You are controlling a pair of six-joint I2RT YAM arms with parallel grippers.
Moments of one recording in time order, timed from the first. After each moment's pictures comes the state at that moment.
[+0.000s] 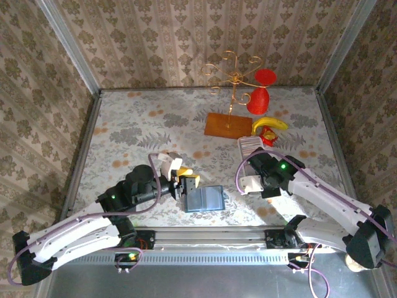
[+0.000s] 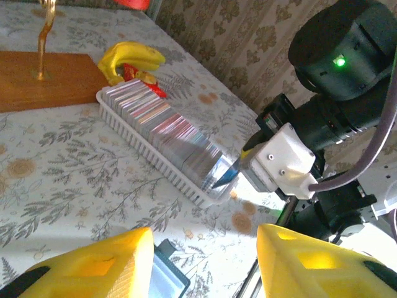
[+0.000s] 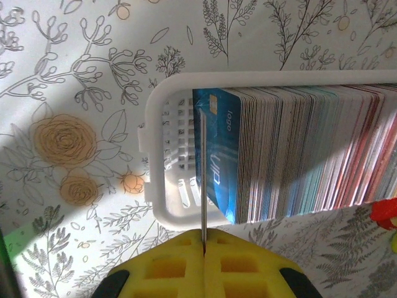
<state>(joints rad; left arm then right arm) -1.04 0.67 0.57 -0.17 0.12 -0.48 0.64 1.10 0.85 -1.10 0.20 -1.04</state>
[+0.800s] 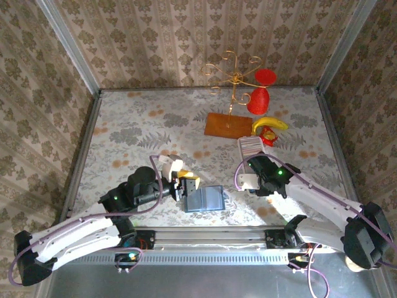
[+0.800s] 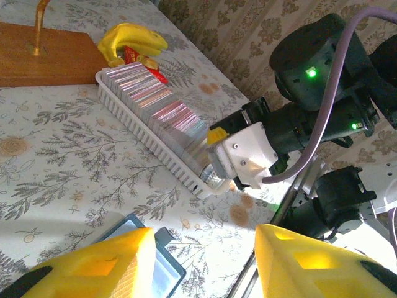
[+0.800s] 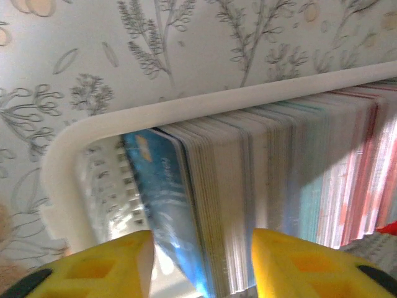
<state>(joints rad) -1.03 0.67 0.53 -0.14 0.13 -0.54 0.59 1.10 0.65 -0.75 0.24 -0.99</state>
